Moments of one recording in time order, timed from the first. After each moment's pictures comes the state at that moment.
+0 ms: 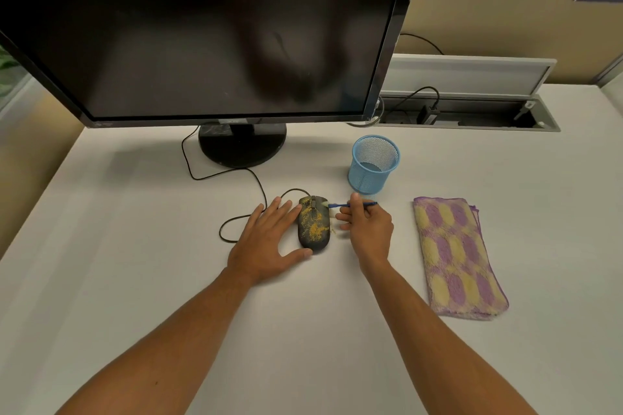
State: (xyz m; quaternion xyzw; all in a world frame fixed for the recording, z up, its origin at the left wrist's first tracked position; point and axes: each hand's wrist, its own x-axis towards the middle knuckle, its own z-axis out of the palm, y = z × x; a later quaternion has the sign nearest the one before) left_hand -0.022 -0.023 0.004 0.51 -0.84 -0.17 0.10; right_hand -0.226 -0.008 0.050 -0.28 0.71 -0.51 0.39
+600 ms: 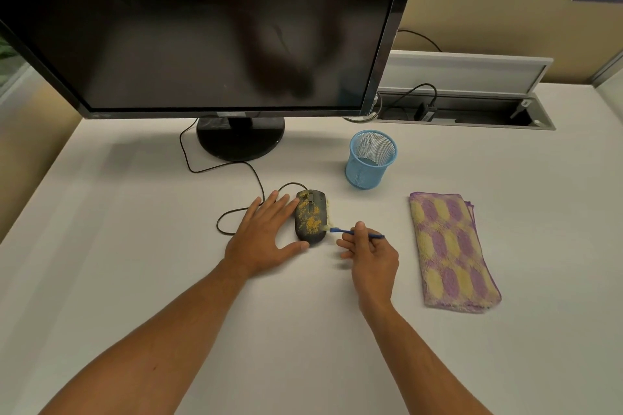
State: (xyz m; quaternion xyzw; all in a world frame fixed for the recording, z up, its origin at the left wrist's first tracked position) left_hand -0.022 -0.023 0.001 0.51 -0.84 -0.16 0.10; right_hand -0.219 0.059 0.048 -0.24 0.71 -0.54 0.39
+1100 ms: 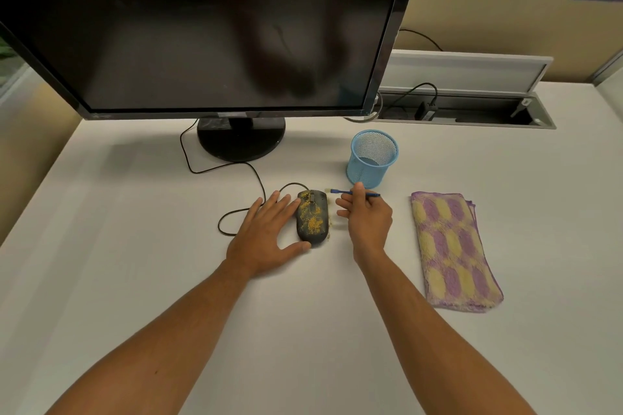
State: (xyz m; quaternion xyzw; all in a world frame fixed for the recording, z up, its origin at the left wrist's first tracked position) left_hand -0.022 -0.023 0.002 0.51 -0.84 -0.17 0.10; right_hand -0.218 -0.011 0.058 -0.23 0.70 -0.55 0.39
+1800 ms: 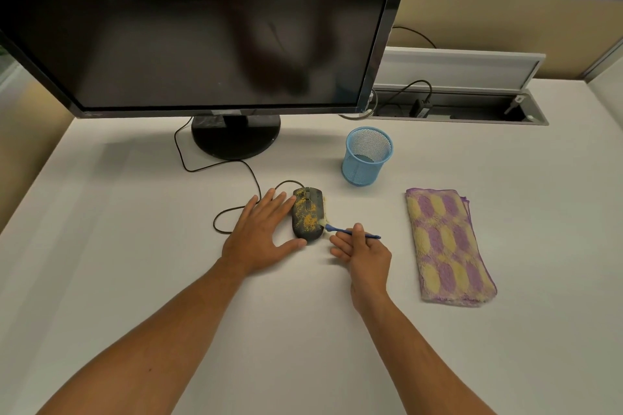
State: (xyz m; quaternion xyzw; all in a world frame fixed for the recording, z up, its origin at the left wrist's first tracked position) left_hand -0.021 -0.024 -0.001 0.50 -0.85 -0.15 0.10; right_hand -0.214 0.053 0.040 -0.12 0.64 -0.58 0.49
